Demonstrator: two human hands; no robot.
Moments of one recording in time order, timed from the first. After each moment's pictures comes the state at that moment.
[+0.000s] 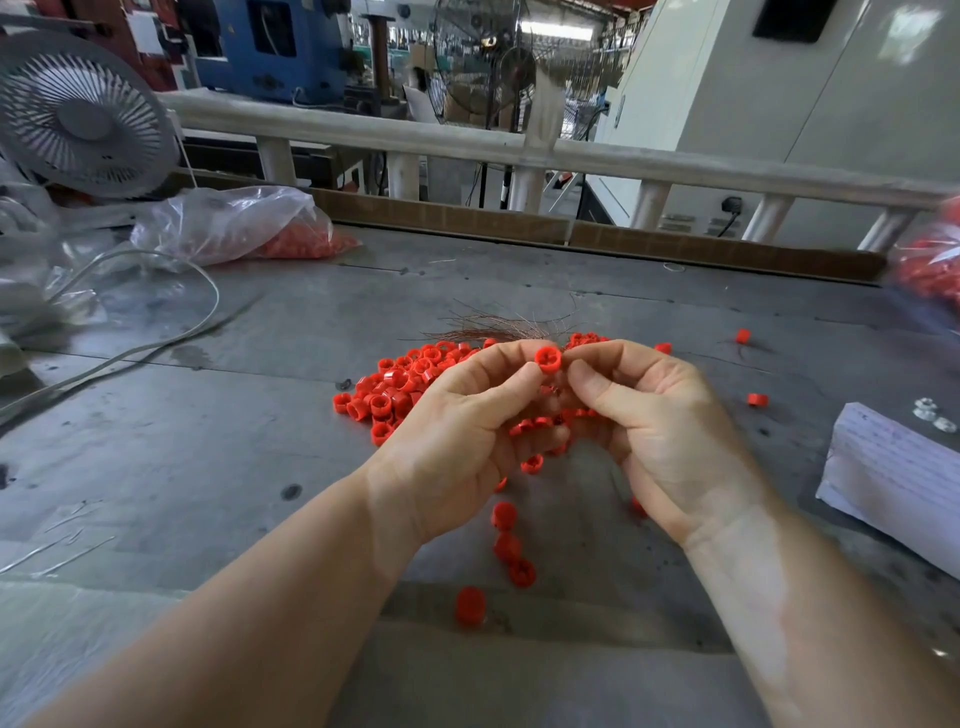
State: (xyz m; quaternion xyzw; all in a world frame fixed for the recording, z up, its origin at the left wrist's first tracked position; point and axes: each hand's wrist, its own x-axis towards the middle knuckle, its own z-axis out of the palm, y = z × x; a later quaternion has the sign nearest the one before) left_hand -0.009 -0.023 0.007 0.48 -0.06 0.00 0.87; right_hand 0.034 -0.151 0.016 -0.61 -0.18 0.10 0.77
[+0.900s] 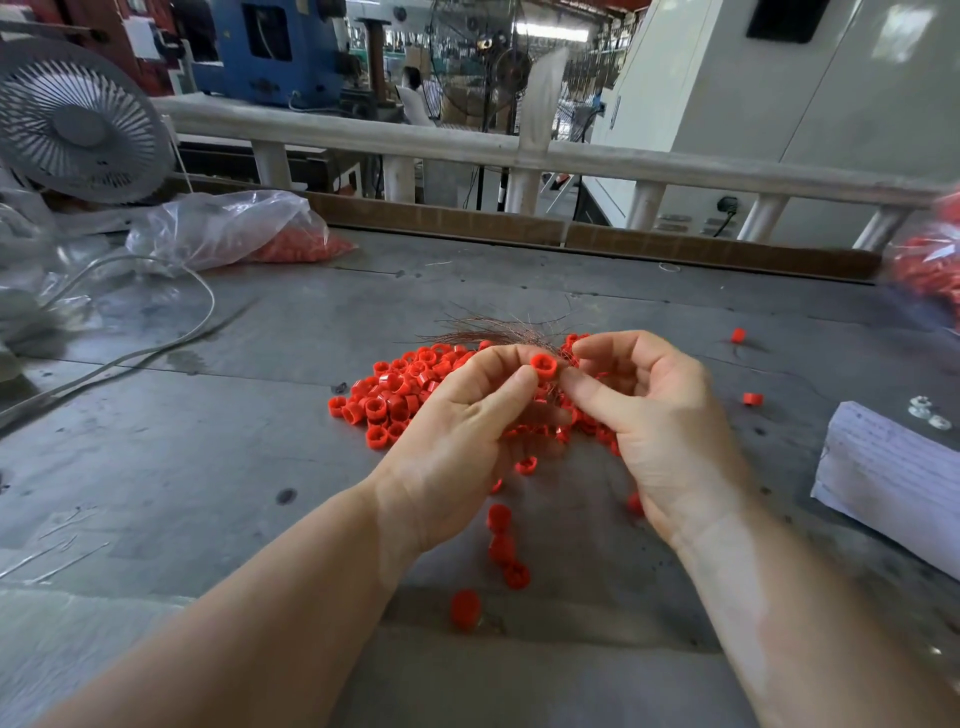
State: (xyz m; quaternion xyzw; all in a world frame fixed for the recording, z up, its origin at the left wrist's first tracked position) left_hand -0.009 -0.027 0.000 0.55 -0.07 0.06 0.83; right_hand 0.039 -0.153 0.010 -0.70 -0.17 -0.04 0.70
